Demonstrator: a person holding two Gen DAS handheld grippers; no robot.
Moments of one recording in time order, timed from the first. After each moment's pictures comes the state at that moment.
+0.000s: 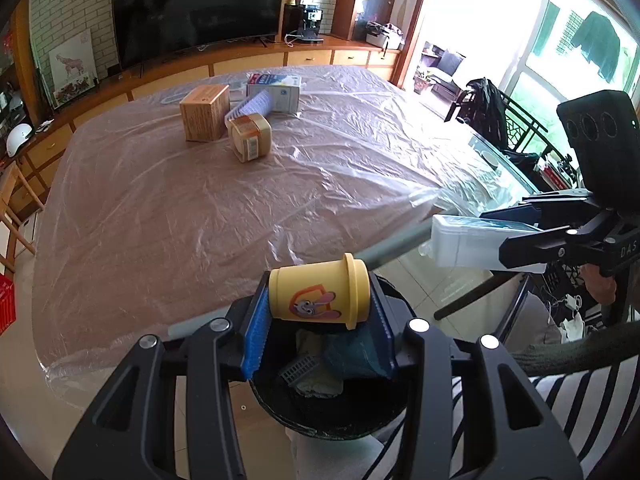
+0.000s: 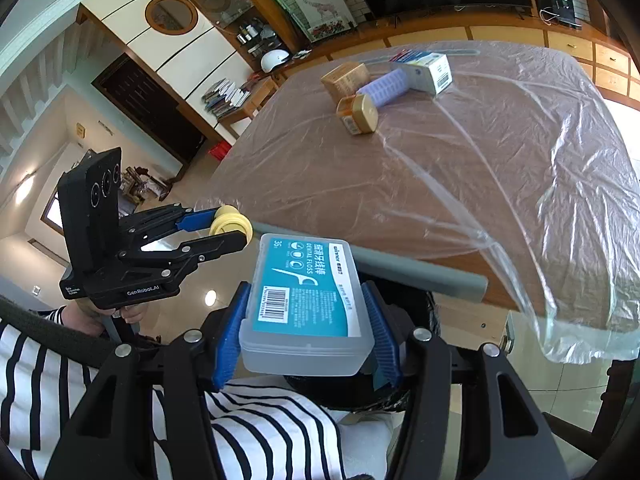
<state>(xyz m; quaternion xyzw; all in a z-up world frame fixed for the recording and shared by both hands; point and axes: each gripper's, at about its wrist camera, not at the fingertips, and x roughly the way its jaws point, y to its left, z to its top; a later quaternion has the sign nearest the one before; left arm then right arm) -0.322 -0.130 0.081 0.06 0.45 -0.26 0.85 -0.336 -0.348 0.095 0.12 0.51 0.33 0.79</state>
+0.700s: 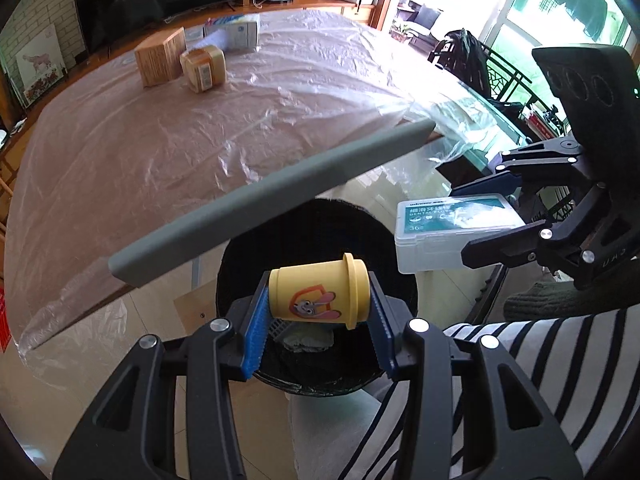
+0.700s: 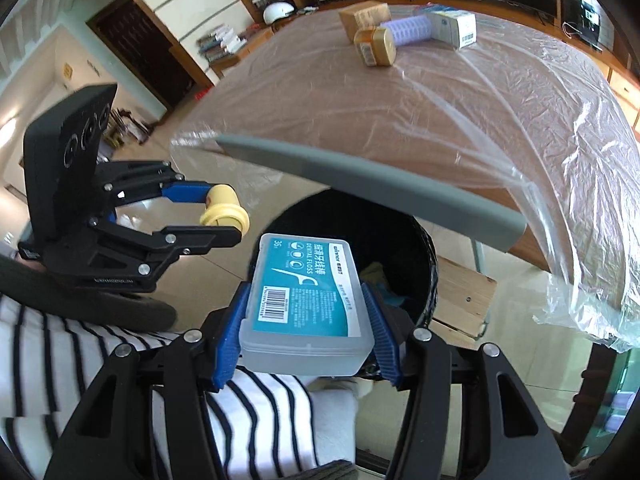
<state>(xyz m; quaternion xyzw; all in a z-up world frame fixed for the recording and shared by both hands) -0.348 -0.145 0.035 0.11 0.51 -0.30 0.80 -0.363 -0.314 0.053 0.02 0.55 0.32 0.77</state>
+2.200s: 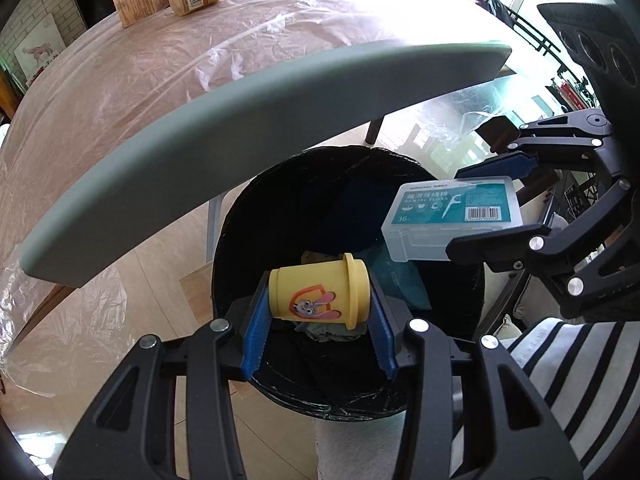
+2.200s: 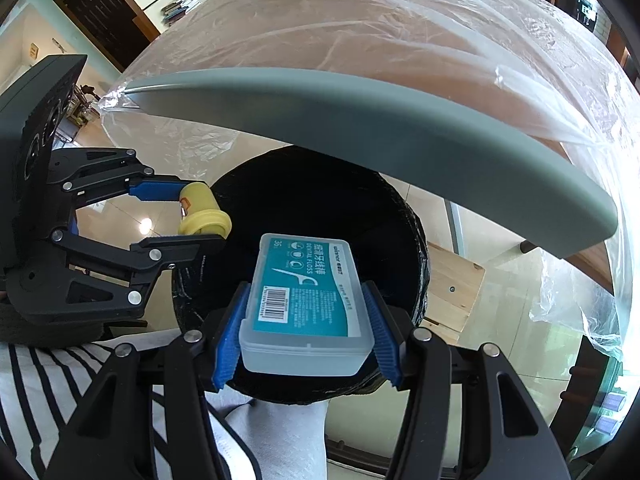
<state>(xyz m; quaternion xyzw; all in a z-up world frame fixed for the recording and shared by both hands) -0.328 -0.174 -0.037 0.15 0.55 -0.25 0.78 -0.333 -0.291 -0.025 -0.03 0.59 0.26 0.76</state>
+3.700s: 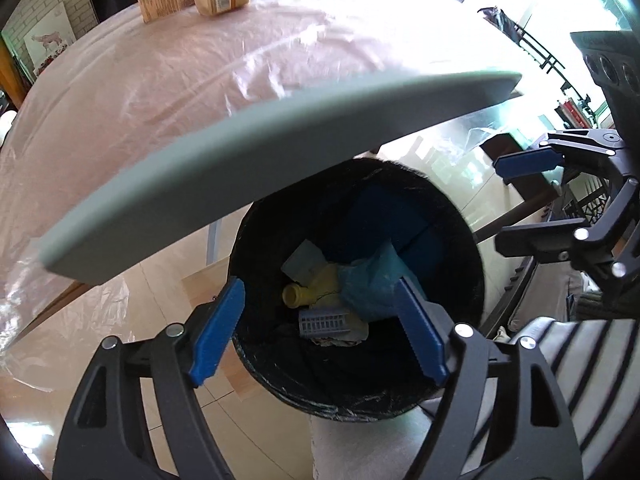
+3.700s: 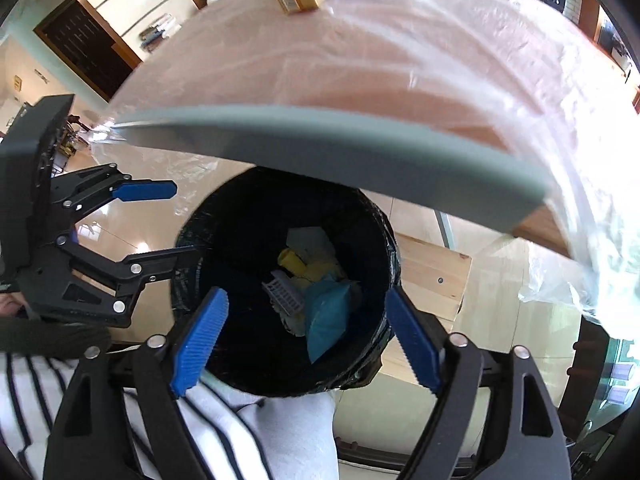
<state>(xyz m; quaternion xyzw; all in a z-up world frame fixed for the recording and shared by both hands) -0.326 -0.159 -0.023 0.12 0.55 -0.25 0.79 -0.342 -0.317 0.001 0.00 0.59 0.23 0.78</state>
